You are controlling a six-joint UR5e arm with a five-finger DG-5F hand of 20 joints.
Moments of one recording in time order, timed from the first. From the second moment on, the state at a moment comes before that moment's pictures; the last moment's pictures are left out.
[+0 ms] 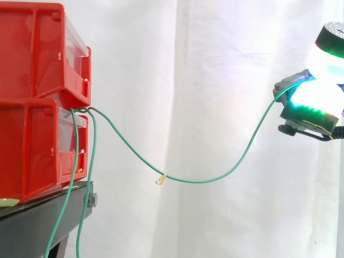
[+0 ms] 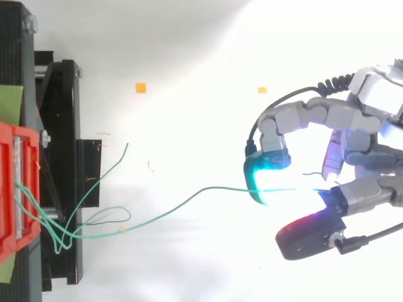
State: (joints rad) arm 0.26 -1.94 -1.48 -3.03 -1.03 -0.40
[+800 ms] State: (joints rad) arm 0.26 -1.94 -1.48 -3.05 -1.03 -0.39
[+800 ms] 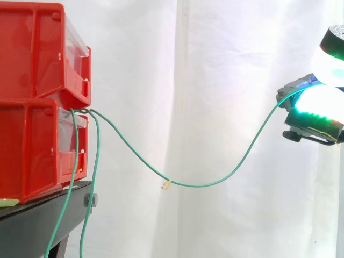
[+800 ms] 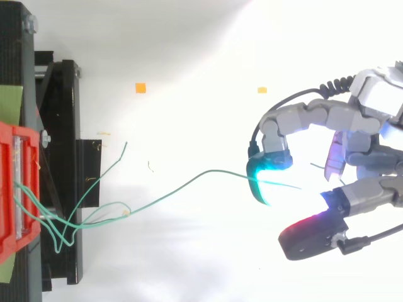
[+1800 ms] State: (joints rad) arm 0.26 -1.94 -1.48 -3.05 -1.03 -0.39
